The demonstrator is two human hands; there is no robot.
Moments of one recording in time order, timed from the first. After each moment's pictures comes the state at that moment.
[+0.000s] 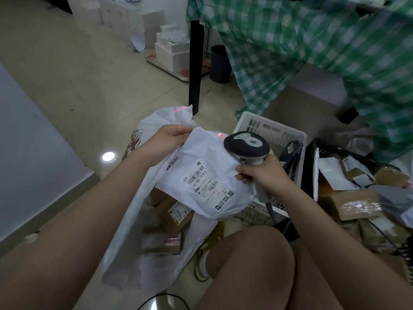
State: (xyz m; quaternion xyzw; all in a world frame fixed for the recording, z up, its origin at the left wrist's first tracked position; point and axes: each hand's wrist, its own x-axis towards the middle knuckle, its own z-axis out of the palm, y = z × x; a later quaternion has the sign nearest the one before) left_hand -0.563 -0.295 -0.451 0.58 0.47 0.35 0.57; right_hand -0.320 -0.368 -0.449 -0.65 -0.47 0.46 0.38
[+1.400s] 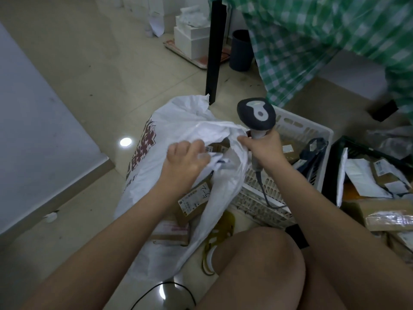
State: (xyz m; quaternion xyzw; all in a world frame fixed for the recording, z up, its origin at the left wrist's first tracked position) left_hand -0.554 -0.345 -0.516 0.82 0.49 0.22 -0.19; right_hand -0.351 -0.298 -0.468 -0.66 -0.46 0.40 0.44
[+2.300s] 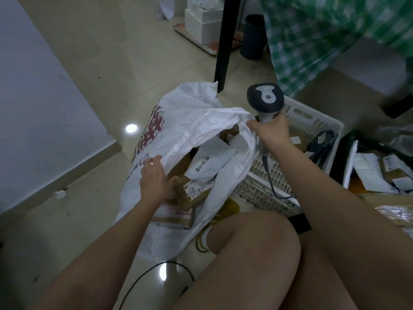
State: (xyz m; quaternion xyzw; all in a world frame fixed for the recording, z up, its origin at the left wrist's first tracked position) left_hand -0.612 -0.388 -0.622 0.56 0.79 0.18 0.18; right_hand -0.358 -0.297 -0.463 -0.67 -0.47 0.38 0.42
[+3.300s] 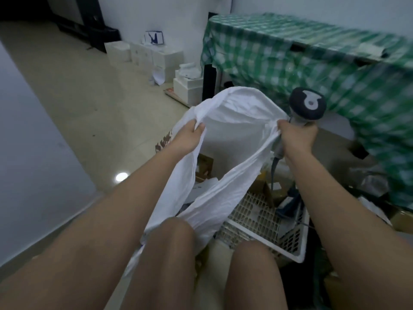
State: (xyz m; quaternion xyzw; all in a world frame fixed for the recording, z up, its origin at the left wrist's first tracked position) left_hand -0.521 -0.235 -0.384 0.62 0.61 0.34 0.36; right_hand -0.288 -0.241 -0.352 -0.64 -0.33 0.28 0.63
